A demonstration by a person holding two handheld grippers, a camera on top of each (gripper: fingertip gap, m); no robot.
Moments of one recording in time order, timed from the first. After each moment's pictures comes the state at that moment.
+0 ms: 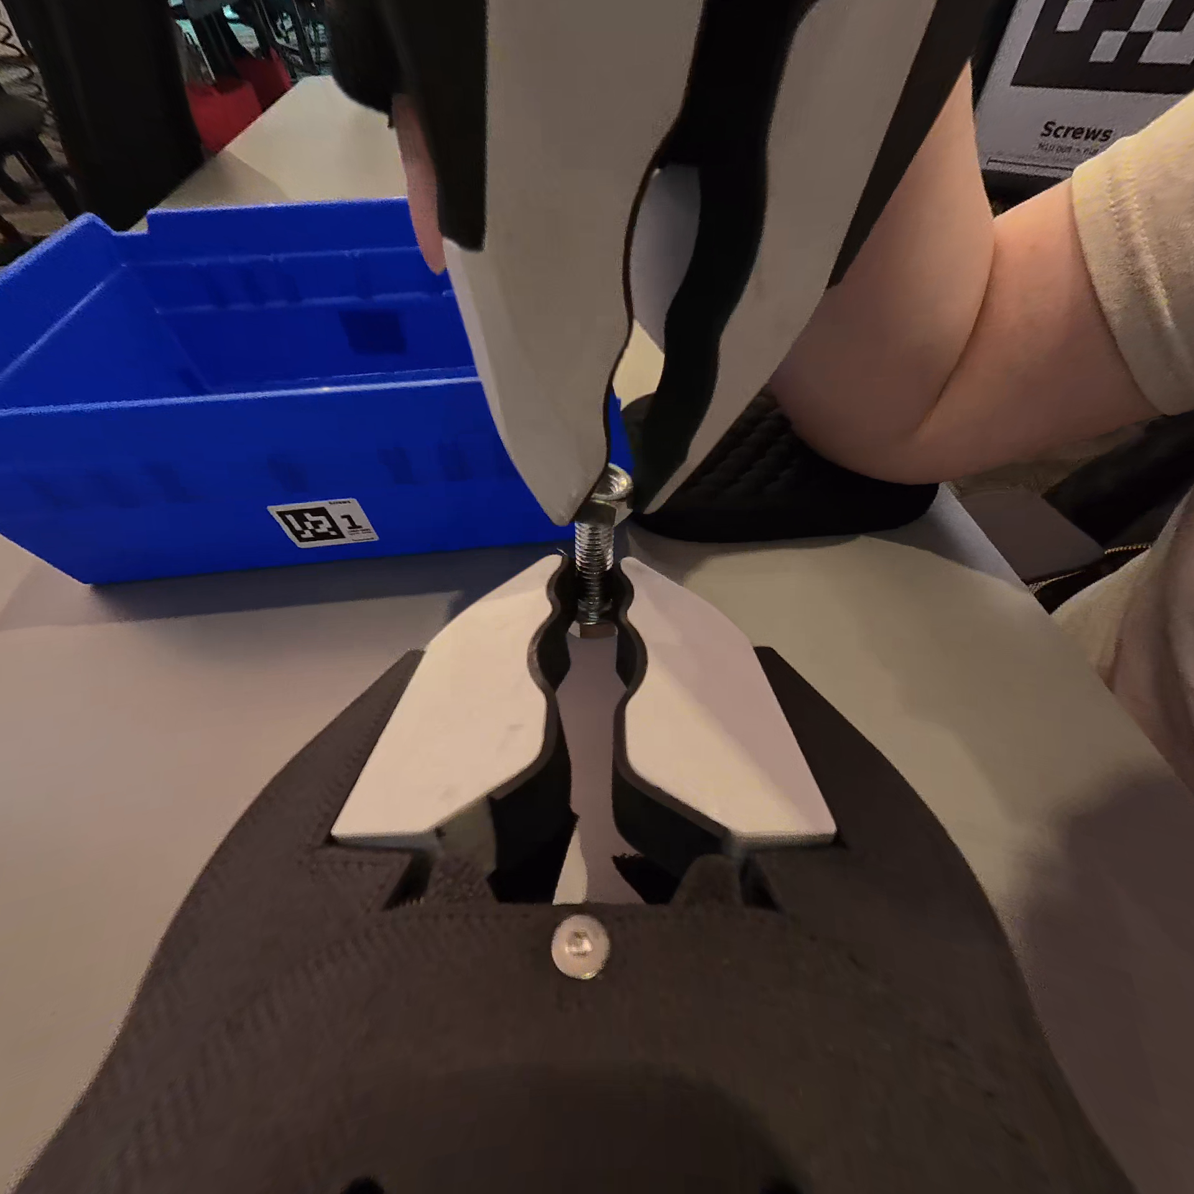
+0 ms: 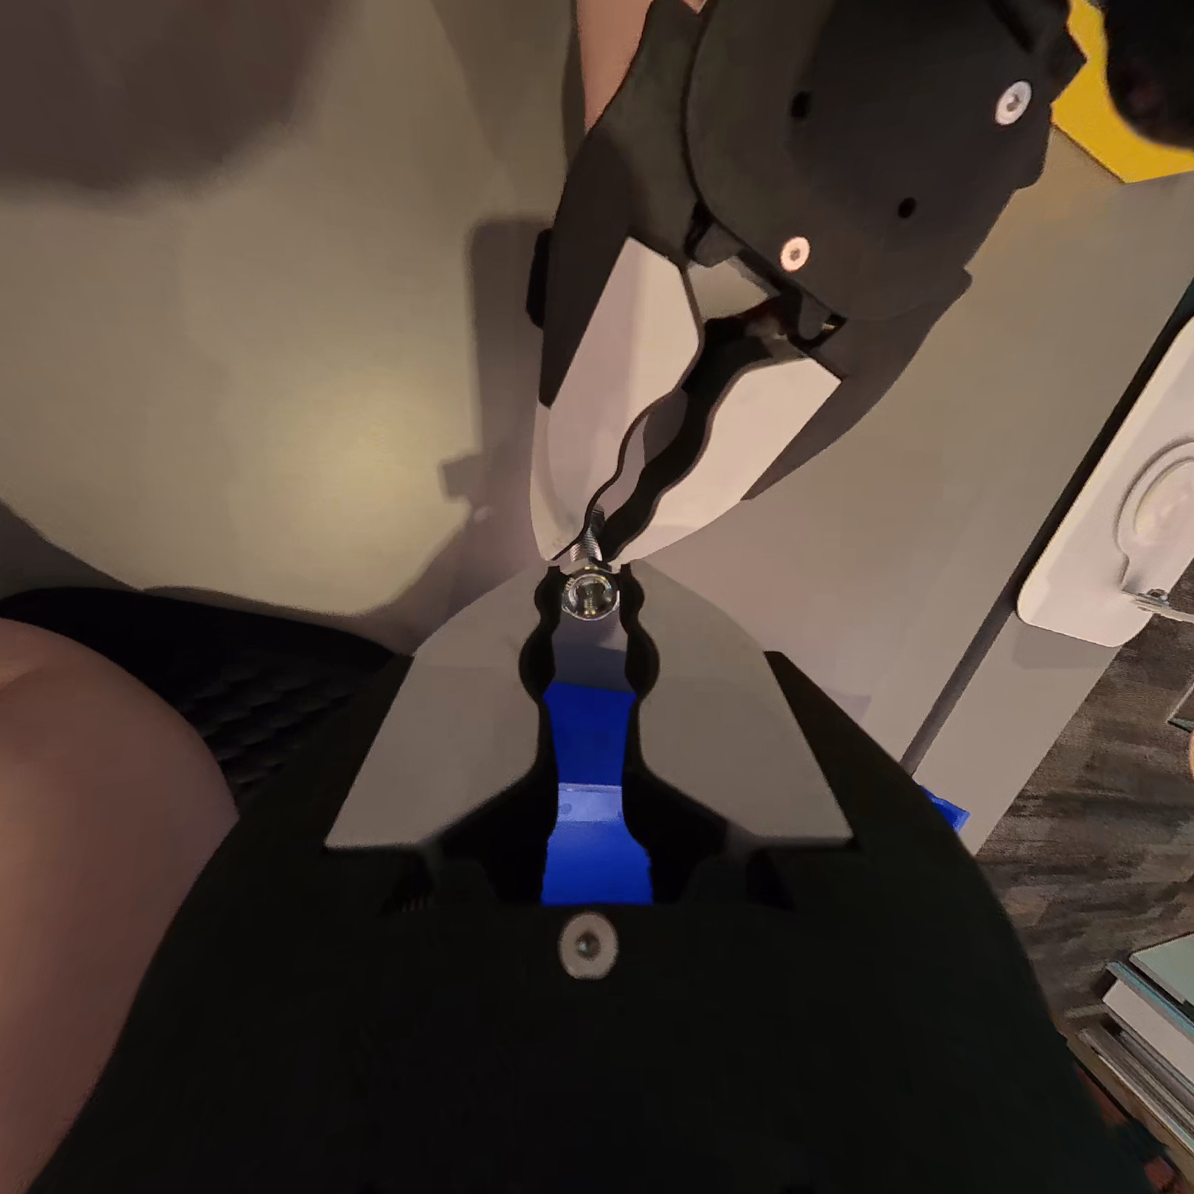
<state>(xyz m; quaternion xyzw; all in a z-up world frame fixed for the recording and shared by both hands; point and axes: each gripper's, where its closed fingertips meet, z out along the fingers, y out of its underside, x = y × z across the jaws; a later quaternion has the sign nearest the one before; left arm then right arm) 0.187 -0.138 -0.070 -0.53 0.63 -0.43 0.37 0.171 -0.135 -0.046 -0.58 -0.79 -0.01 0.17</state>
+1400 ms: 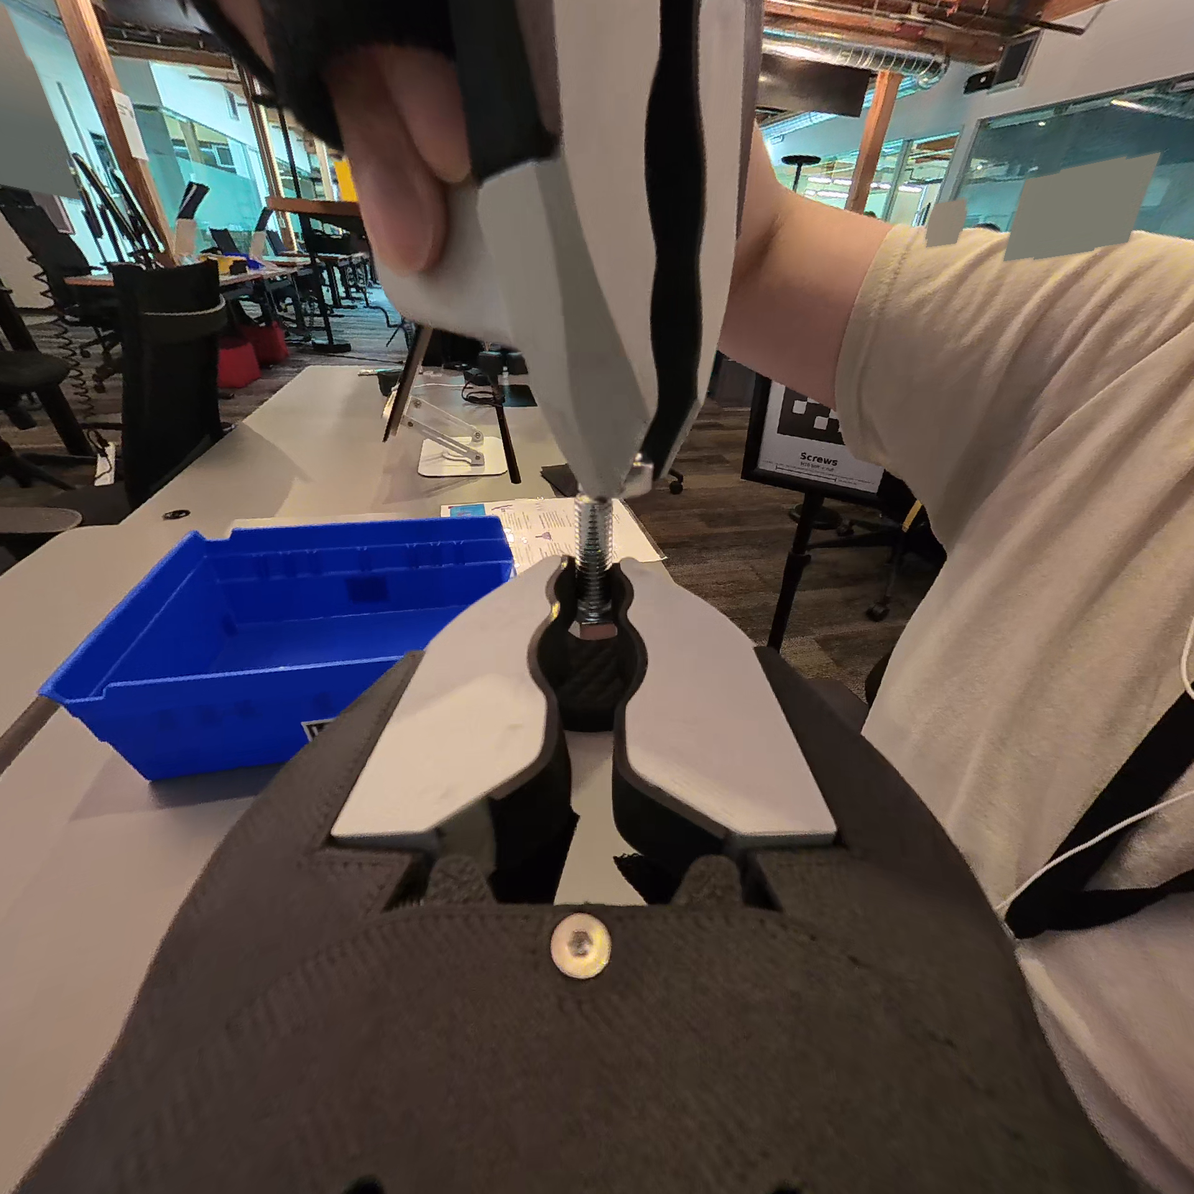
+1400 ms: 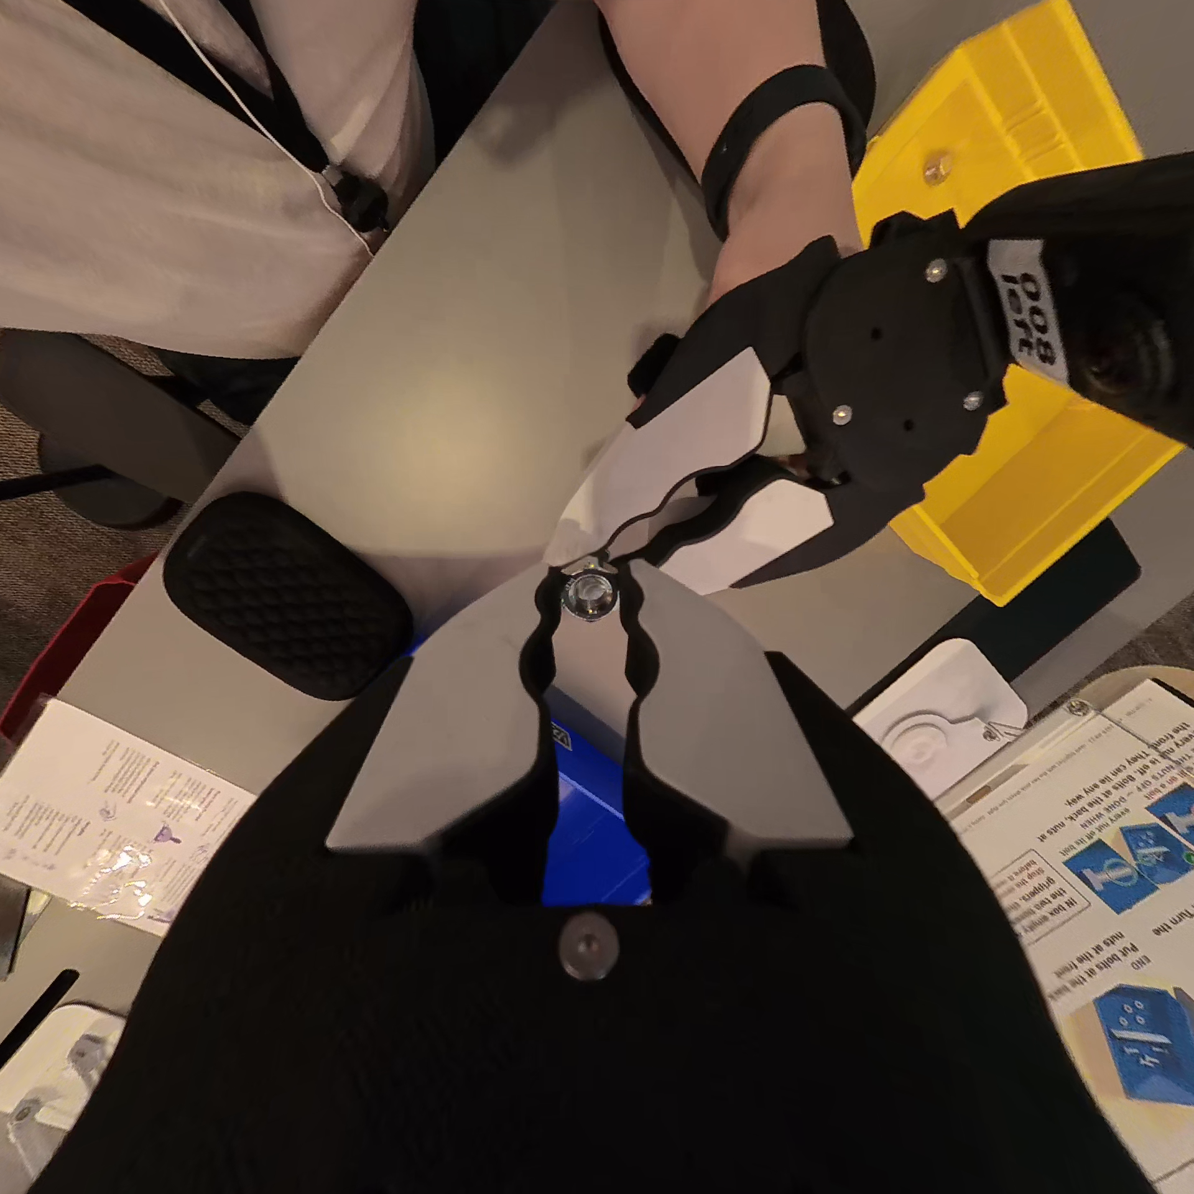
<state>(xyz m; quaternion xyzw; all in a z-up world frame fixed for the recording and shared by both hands) 0.119 -0.166 0.097 -0.45 0.56 -0.56 0.41 0.094 -0.167 0.122 -0.41 -0.90 0.08 0.10</state>
